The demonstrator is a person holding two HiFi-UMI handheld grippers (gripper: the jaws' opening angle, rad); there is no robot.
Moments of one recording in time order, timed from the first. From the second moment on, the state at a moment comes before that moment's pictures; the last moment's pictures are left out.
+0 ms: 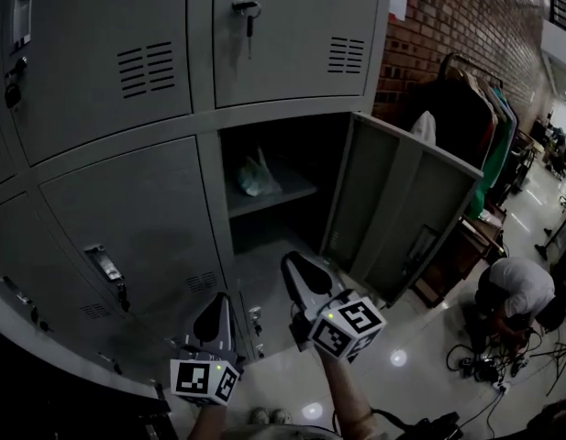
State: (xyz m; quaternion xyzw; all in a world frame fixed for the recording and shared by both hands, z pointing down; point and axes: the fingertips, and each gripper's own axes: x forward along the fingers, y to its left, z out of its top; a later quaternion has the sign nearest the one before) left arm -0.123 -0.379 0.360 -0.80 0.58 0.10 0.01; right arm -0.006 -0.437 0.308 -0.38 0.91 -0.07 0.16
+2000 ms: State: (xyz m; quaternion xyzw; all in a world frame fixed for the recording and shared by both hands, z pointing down) left arm -0.110 -0.384 0.398 -0.82 0.57 0.05 0.02; right arm 0.043 -0.357 0.329 -0.39 0.89 0.06 0.23
